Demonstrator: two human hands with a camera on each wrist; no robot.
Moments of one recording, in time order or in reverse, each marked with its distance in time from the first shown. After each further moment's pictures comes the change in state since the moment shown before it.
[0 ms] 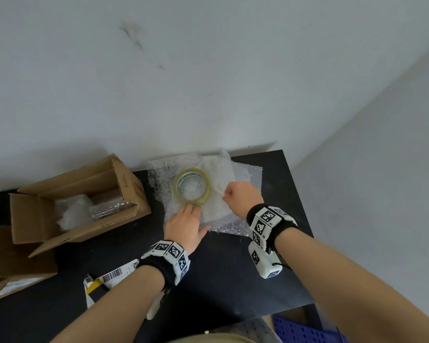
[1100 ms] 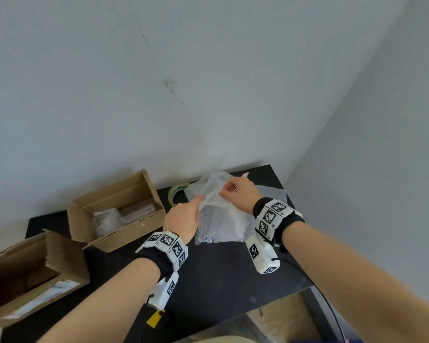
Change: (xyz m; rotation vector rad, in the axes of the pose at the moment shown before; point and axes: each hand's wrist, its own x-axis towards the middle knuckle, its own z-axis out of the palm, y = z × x) left_hand -0.056 -0.026 -0.090 -0.229 0.158 0.079; right_hand -0.082 -0.064 -0.040 0.368 0.221 -0.085
